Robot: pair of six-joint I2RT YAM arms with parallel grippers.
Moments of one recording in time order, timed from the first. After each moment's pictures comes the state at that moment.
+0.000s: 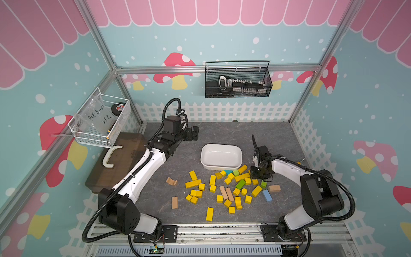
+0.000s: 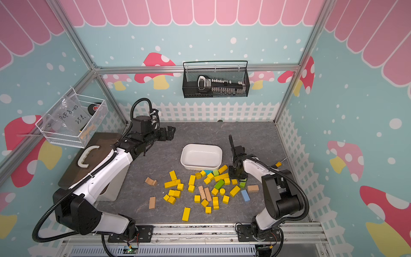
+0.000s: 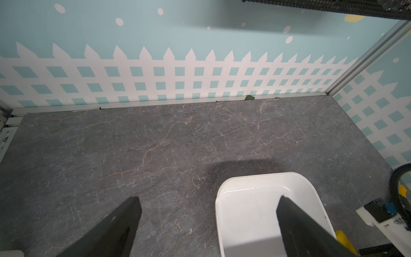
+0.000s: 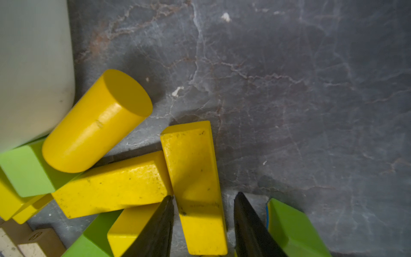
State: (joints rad) left arm -0.33 1.45 1.32 -0.36 0.00 -0.21; right arm 0.27 1.58 0.88 -0.65 -0.07 0.26
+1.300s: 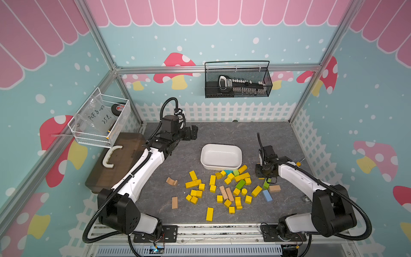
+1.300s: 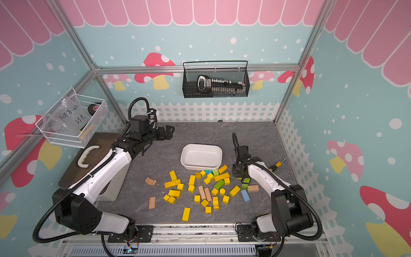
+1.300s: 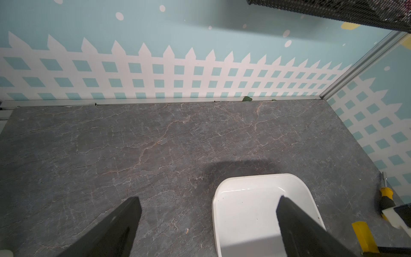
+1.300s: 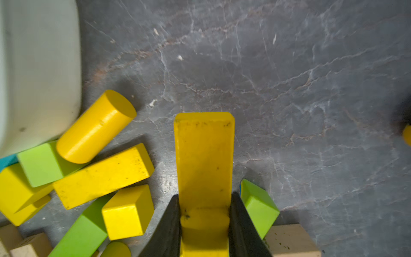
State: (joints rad) left arm -0.29 1.45 1.32 -0.36 0.06 -0.24; right arm 0.28 1.38 0.87 -0.69 0.08 0.28
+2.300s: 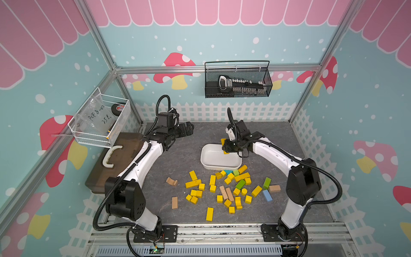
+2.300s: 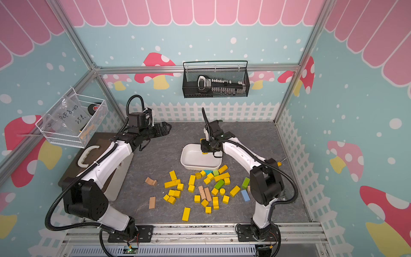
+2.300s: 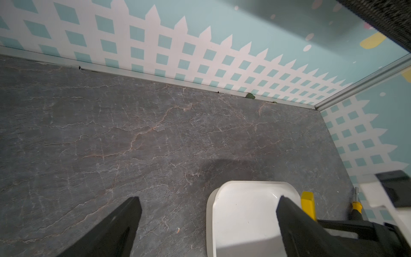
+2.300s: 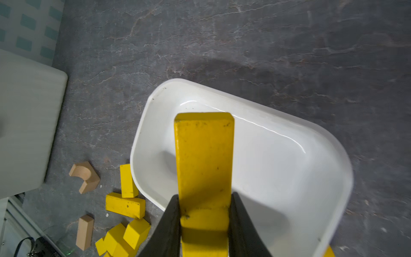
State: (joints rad) left arm -0.17 1.57 1.38 -0.38 0.22 -0.37; right arm 0.54 1.86 1.57 -0.66 -0.18 0.39
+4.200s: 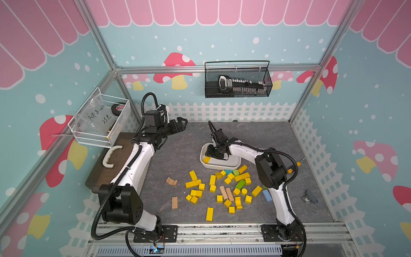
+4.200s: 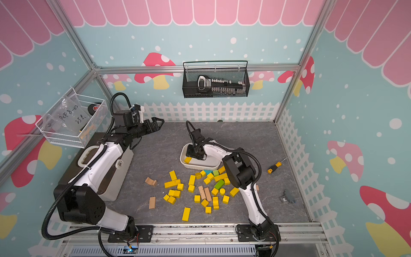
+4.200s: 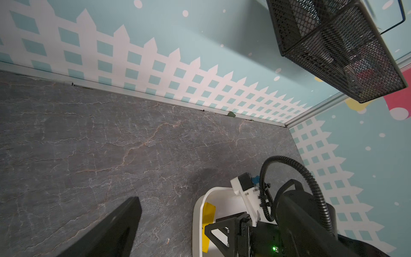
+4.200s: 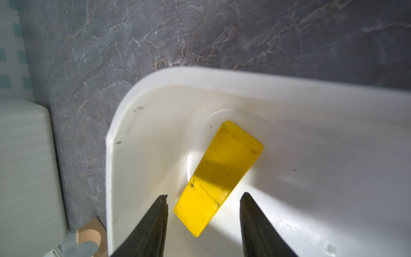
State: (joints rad) left arm -0.05 1.51 1.37 -0.32 0.39 -0.42; right arm 0.63 2.20 1.71 -0.51 -0.22 0.71
